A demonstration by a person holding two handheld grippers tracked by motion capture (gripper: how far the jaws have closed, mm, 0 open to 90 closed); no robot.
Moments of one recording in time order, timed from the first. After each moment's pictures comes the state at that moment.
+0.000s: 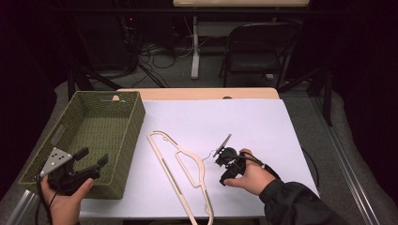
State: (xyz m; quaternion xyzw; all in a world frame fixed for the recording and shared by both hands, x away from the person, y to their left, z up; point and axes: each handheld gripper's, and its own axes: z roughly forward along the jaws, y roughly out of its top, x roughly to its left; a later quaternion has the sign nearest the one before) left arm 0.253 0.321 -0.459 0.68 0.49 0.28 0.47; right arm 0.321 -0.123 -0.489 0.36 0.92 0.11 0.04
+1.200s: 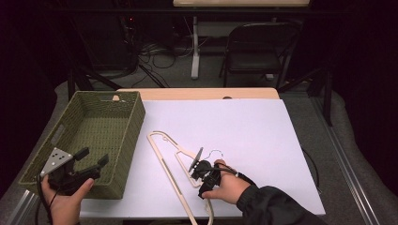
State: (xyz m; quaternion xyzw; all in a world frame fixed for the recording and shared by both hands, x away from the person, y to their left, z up) left arm 0.254 0.321 -0.460 0.68 0.49 0.28 0.47; right arm 0.304 -0.059 -0.517 0.30 0.95 0.10 0.01
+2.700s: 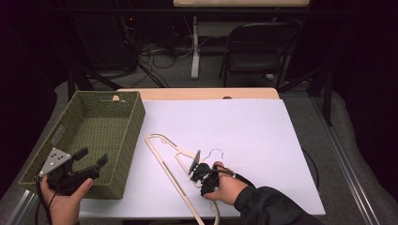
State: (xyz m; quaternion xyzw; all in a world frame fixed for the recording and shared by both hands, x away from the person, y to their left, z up) left arm 0.253 0.322 -0.460 0.68 0.49 0.28 0.47; right arm 0.305 -0.058 -0.527 0.30 0.95 0.06 0.01
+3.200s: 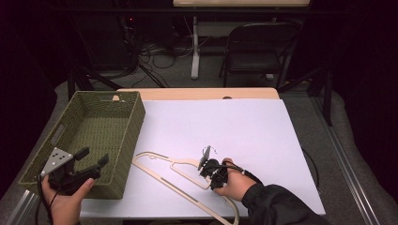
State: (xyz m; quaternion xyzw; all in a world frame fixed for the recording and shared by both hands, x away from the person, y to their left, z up) left arm 0.254 0.320 -0.460 0.68 0.49 0.28 0.47; right arm 0.317 -0.083 -0.525 0.32 0.95 0.03 0.00
